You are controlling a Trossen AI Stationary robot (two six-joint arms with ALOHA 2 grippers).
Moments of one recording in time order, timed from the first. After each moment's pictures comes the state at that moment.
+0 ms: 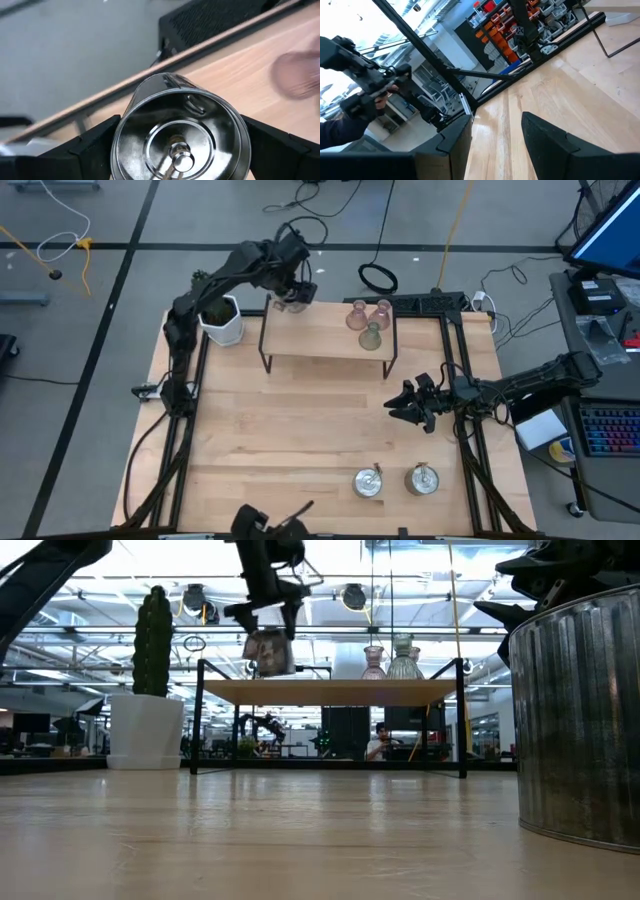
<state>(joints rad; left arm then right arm) 0.60 2.00 2.29 -1.37 -0.17 -0.47 0.18 0.69 0.10 0.66 0.00 0.72</state>
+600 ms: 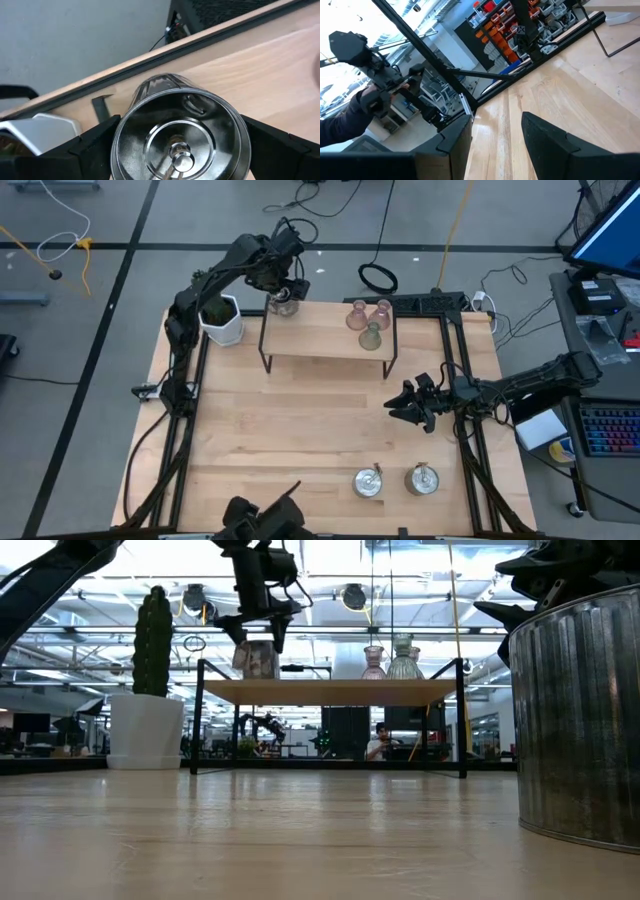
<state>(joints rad) 0.69 2.04 2.29 -1.45 -0.09 -0.49 0.18 0.69 0.10 0.66 0.00 0.72</state>
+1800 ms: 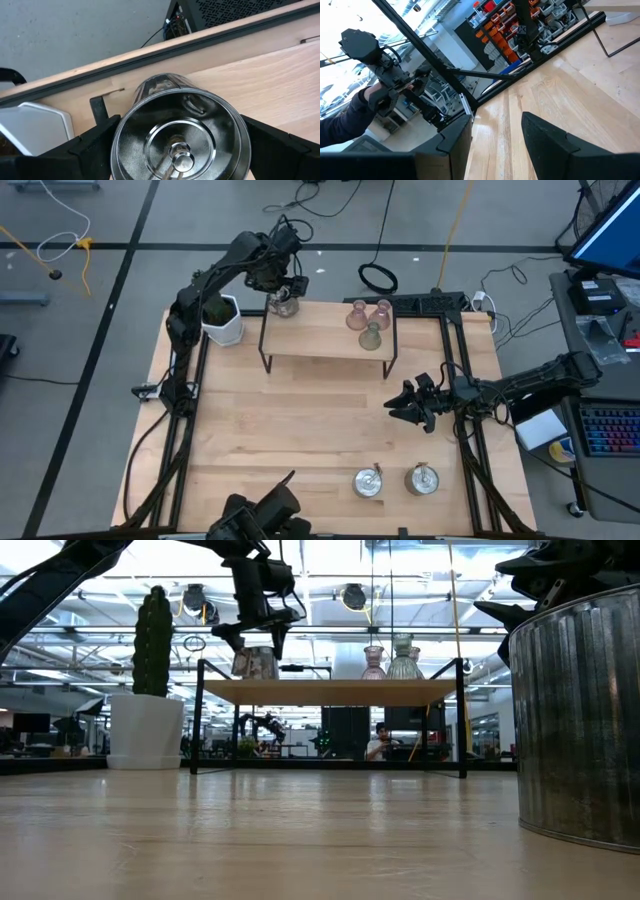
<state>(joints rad) 0.73 2.06 2.29 -1.46 -0.03 -0.55 0.18 0.69 0.10 0.66 0.00 0.72</state>
